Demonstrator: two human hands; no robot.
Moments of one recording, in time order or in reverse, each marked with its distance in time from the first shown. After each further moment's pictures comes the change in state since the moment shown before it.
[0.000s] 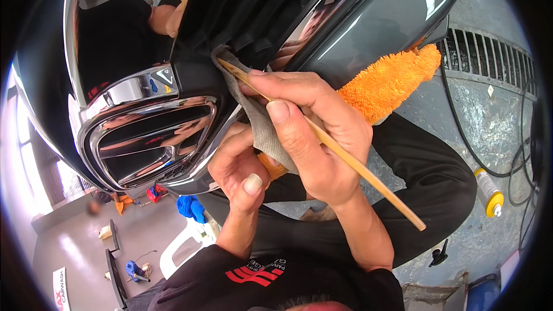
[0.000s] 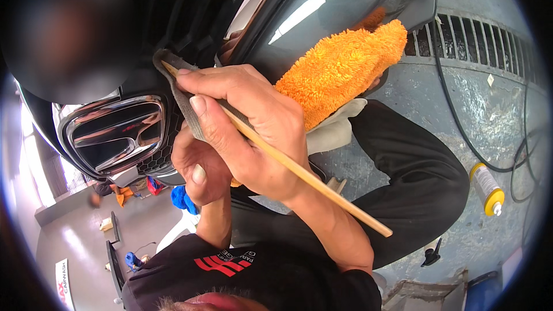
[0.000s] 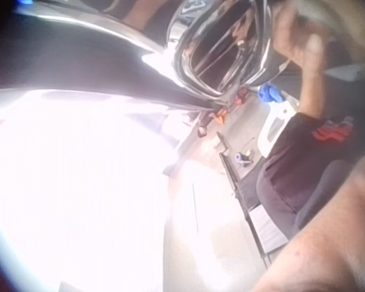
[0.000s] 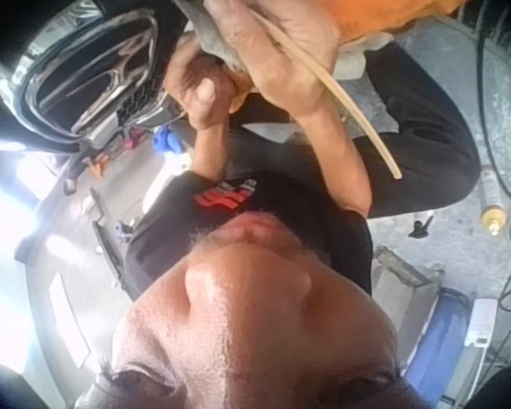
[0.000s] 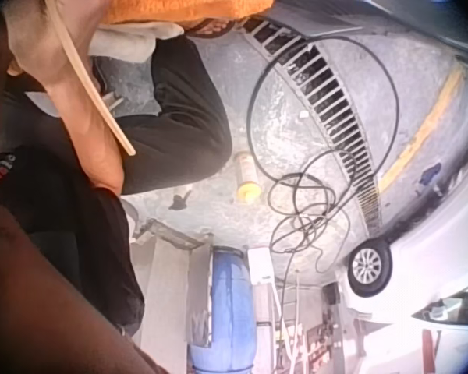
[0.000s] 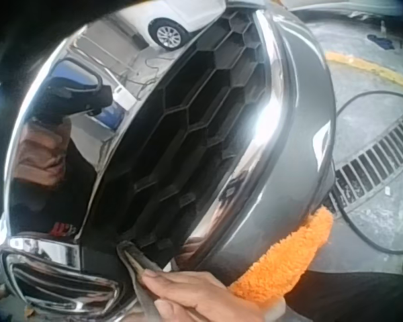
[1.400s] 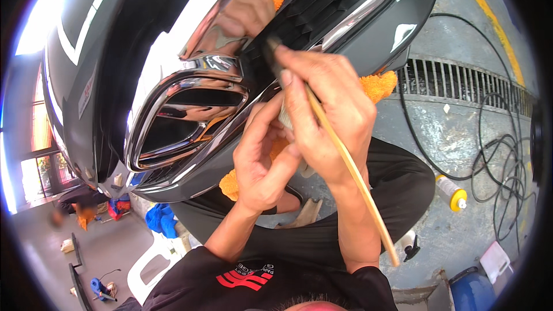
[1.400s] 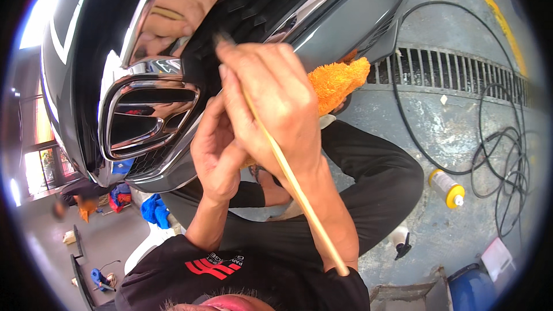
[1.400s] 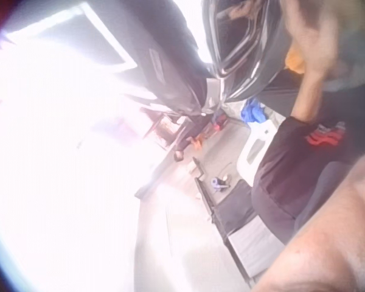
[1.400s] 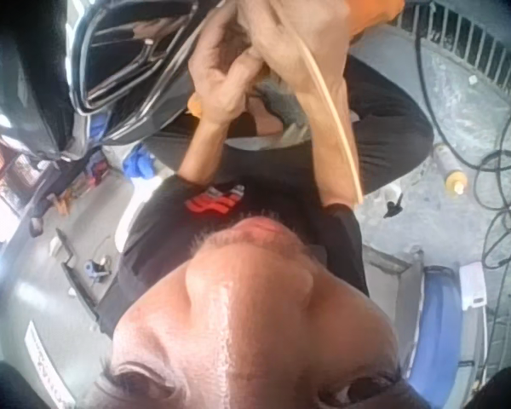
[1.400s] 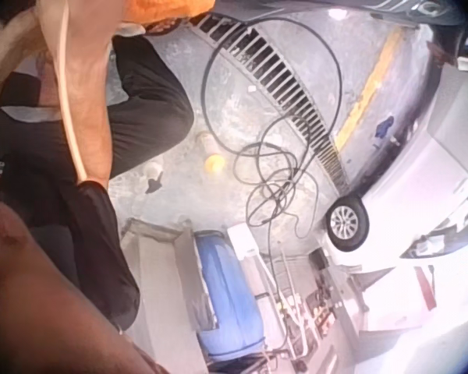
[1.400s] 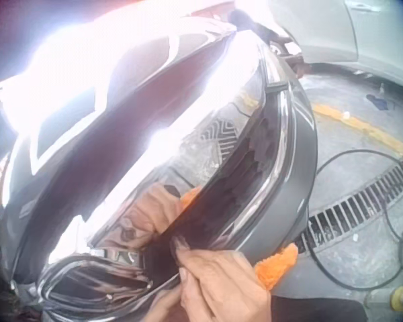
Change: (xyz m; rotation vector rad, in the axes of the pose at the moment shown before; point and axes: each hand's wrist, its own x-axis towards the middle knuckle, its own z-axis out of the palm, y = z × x) left_hand 0.036 0.030 0.058 -0.020 0.065 -0.137; right_hand 0.050 -0.048 0.006 -0.821 -0.134 -0.439
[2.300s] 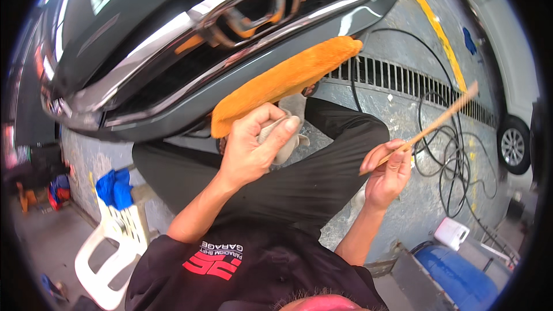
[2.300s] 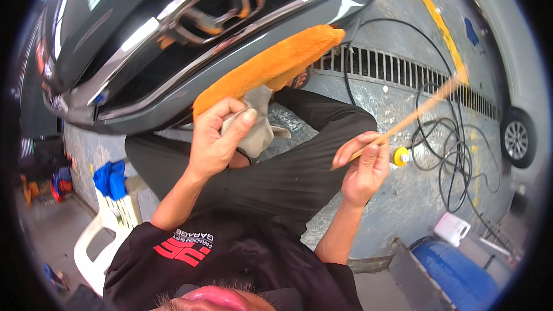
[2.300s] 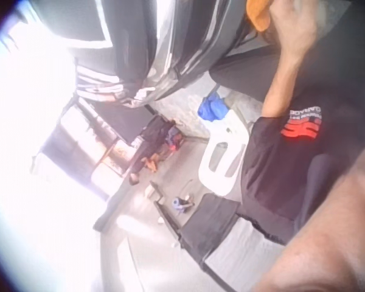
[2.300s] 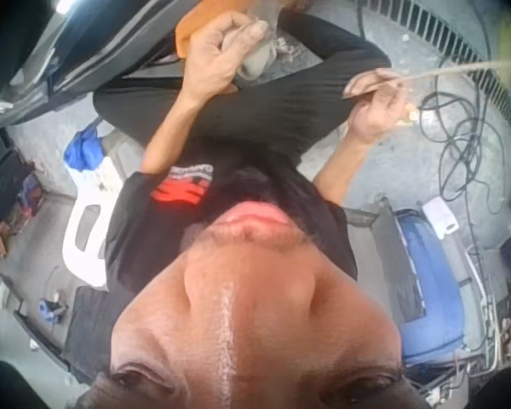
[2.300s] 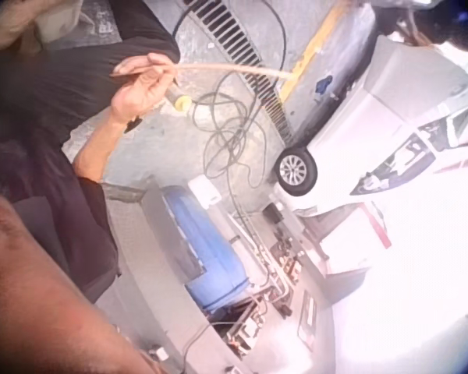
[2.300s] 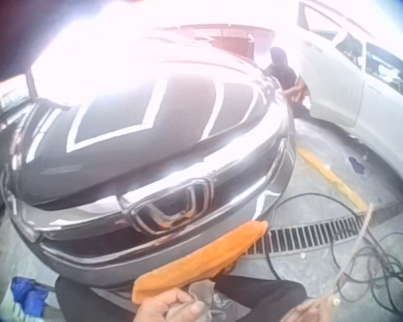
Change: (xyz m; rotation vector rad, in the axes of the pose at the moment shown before) left_hand -0.127 0.080 -0.031 -0.189 -0.079 -0.289; right_hand -0.147 -0.146 -0.164 0.275 0.081 0.495
